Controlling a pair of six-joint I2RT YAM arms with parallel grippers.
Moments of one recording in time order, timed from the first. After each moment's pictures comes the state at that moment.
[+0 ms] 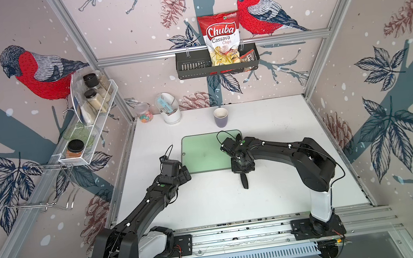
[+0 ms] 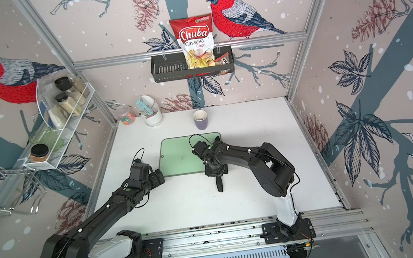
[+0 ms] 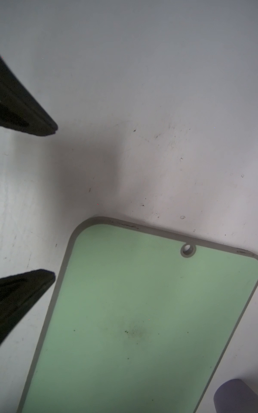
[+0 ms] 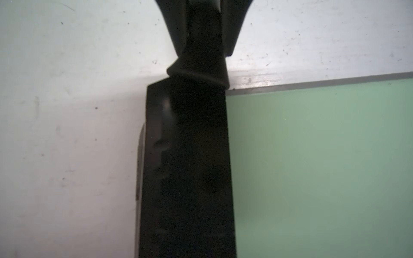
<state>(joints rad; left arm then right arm) -0.29 1.12 0.46 -0.23 -0.18 -0.55 0.86 1.93 1.35 -0.88 0.12 0.86</state>
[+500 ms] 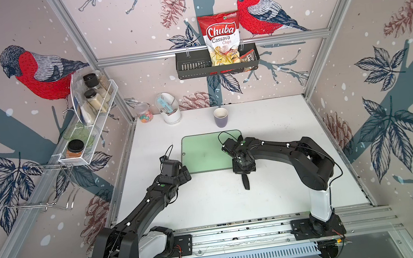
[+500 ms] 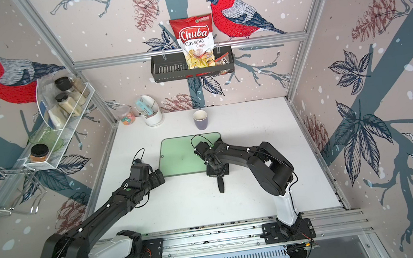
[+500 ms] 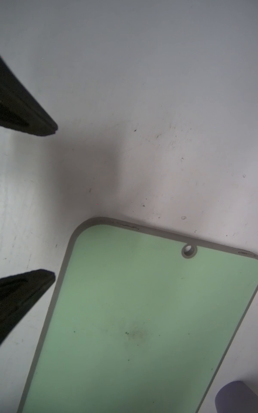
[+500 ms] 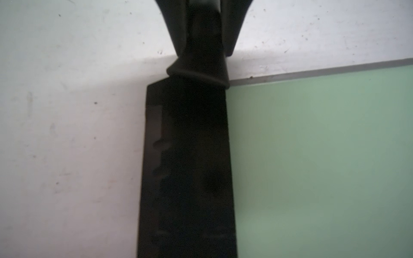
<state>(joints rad) -0.29 1.13 0.46 -0.23 -0.18 -0.55 0.85 1.95 1.33 -0.87 0.11 0.86</state>
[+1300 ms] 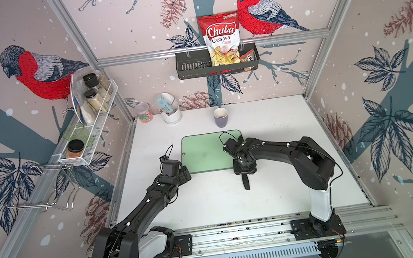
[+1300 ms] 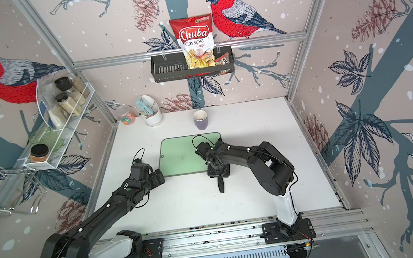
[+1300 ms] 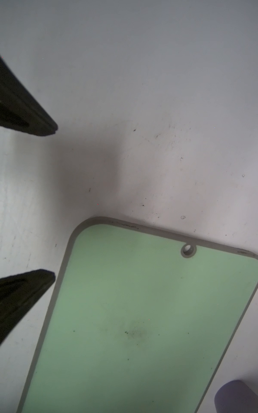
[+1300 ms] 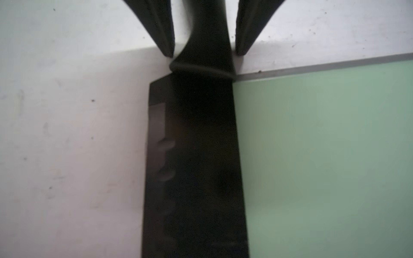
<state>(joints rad) -0.29 1.13 0.46 -0.23 -0.18 -0.55 0.84 1.95 1.30 -0.85 0.09 0.87</state>
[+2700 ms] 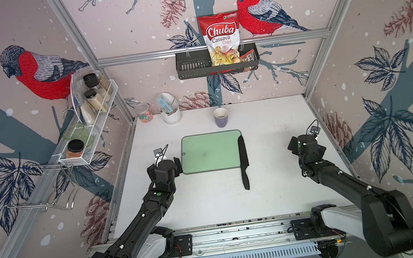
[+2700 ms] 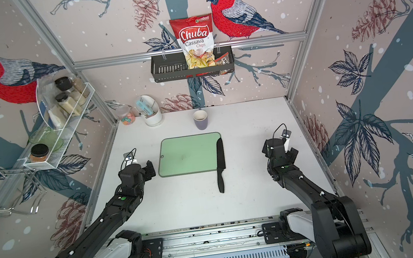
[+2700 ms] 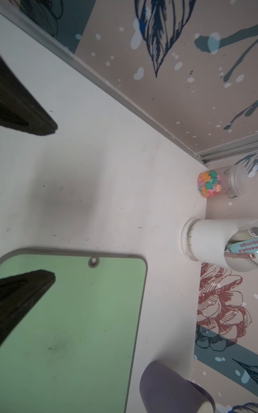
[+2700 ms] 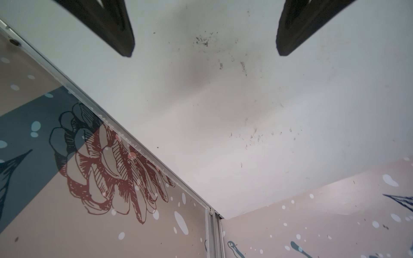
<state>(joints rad) -0.29 0.97 0.38 0.13 -0.50 -0.16 0.17 1.19 0.41 0.20 0.55 0.32</state>
